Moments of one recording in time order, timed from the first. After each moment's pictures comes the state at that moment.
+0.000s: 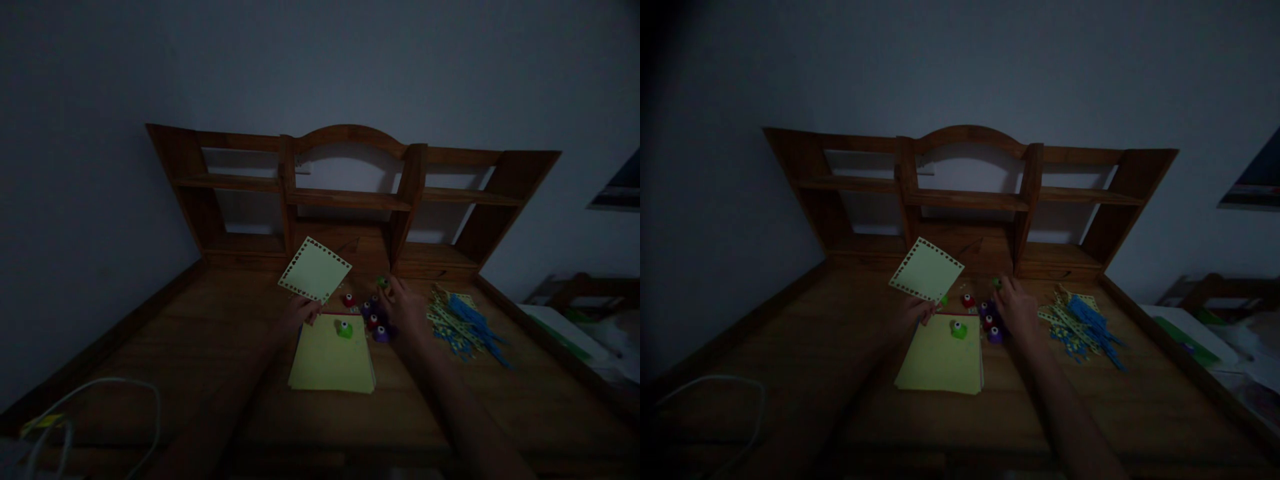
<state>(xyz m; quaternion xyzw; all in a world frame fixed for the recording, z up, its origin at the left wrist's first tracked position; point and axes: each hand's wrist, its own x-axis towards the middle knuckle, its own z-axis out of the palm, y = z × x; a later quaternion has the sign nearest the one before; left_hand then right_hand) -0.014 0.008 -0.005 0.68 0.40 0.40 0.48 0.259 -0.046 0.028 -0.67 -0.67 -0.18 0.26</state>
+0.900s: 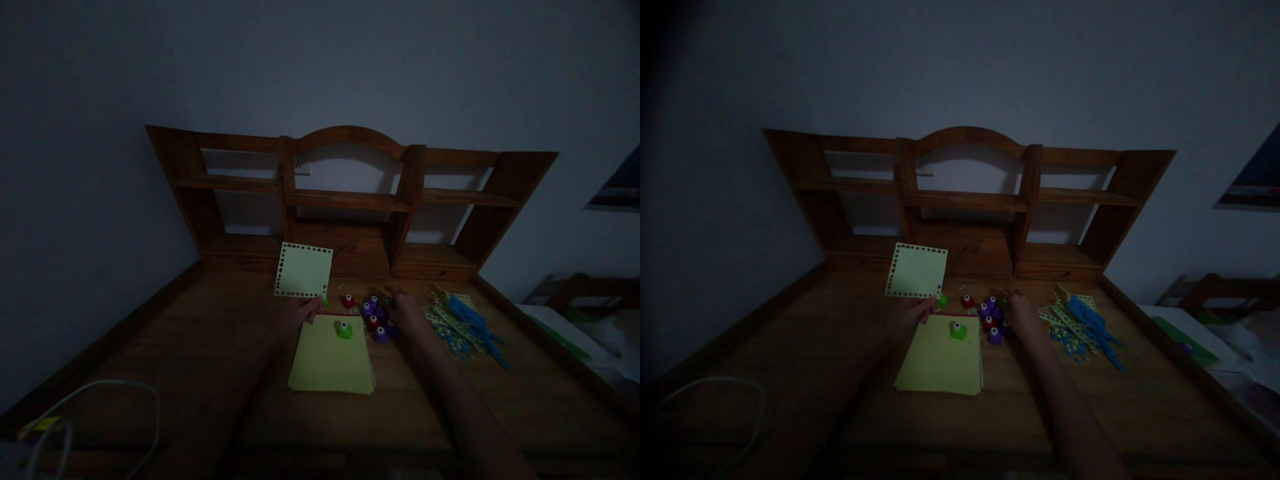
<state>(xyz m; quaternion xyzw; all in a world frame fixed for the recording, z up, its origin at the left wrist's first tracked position) -0.015 0.008 -0.002 0.67 0.40 0.39 0.49 0.289 -0.028 0.002 -0.69 -0.69 -0.02 0.20</state>
